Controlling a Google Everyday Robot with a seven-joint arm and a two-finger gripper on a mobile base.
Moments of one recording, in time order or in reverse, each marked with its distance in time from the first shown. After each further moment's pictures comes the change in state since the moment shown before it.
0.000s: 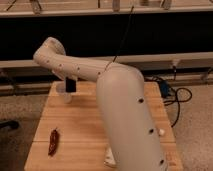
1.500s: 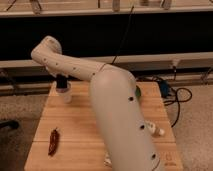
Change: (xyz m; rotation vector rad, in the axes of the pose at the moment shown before) arm 0.026 -0.051 0.007 0.152 0.052 -0.030
